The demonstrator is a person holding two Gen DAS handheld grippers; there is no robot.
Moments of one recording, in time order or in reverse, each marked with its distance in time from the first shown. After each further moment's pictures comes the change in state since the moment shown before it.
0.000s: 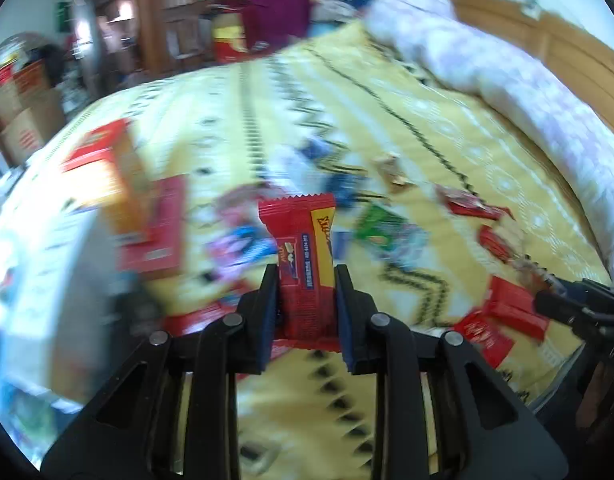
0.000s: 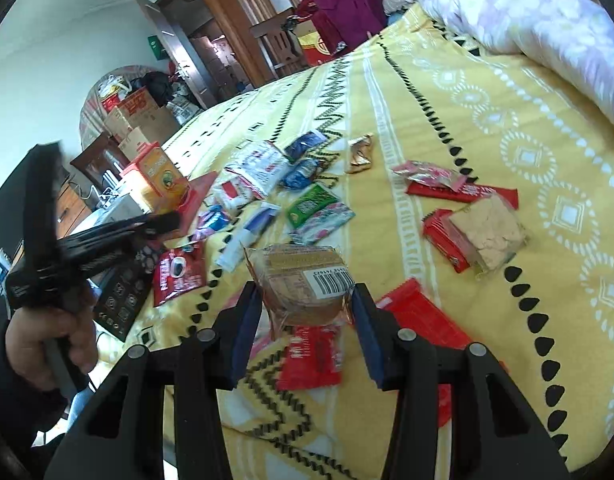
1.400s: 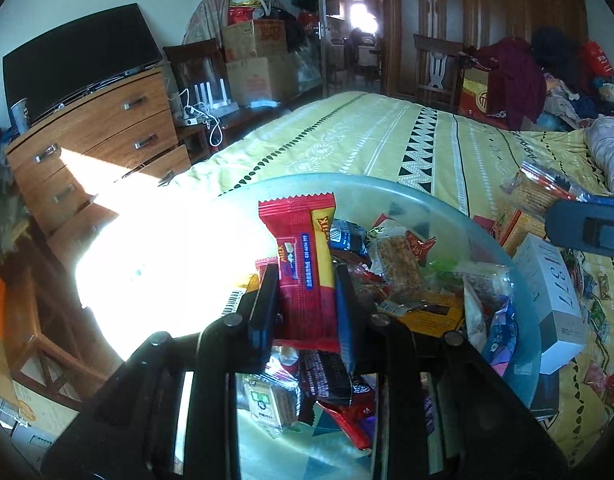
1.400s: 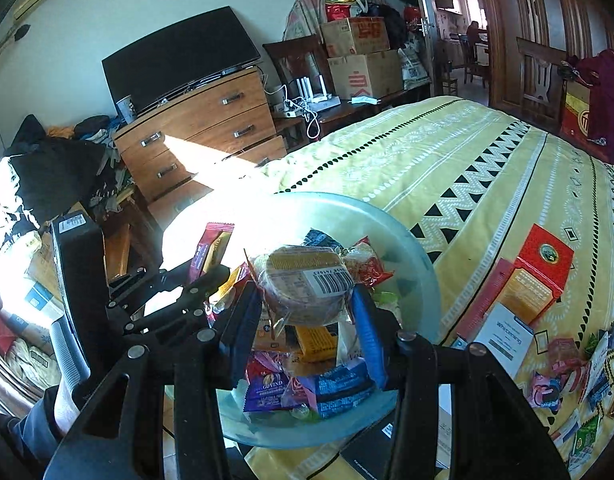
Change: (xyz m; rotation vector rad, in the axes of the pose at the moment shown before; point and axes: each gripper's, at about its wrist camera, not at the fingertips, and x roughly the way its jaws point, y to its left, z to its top) left arm -0.130 0.301 -0.084 -0.446 -0.110 0.535; right arm 0.140 0.505 0.060 -0.629 0.198 0.415
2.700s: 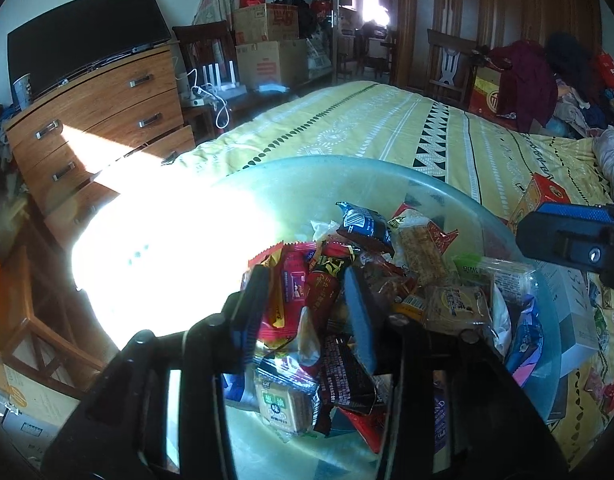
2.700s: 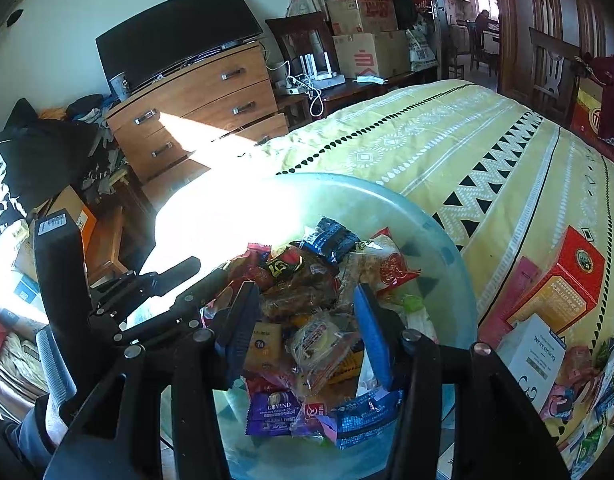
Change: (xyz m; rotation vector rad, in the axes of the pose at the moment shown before) left arm 0.014 0.022 0.002 -0.050 0.041 -0.006; right arm 0.053 0.004 0.005 -0.012 0.063 -0.005
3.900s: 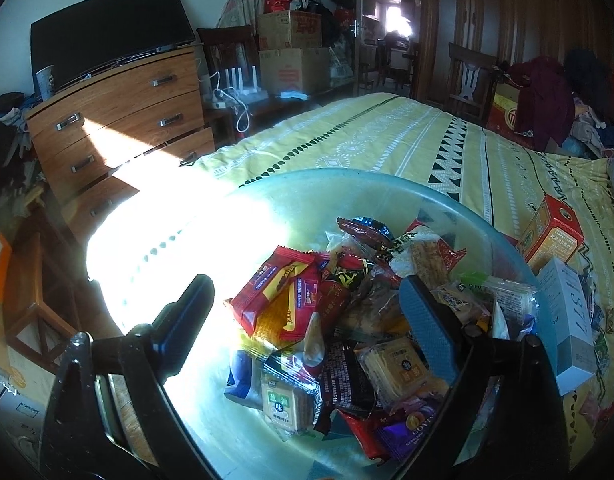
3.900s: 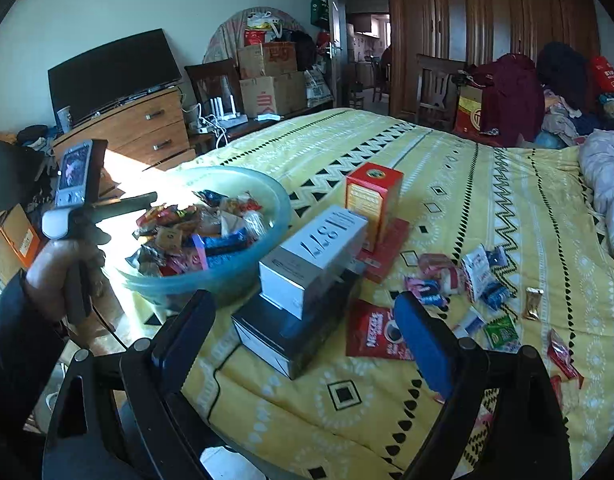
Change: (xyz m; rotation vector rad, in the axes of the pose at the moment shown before) left arm -0.008 0.001 0.000 -0.057 -0.029 0.057; right arm -0.211 -0.050 -0.188 0.121 -0.147 -0.356
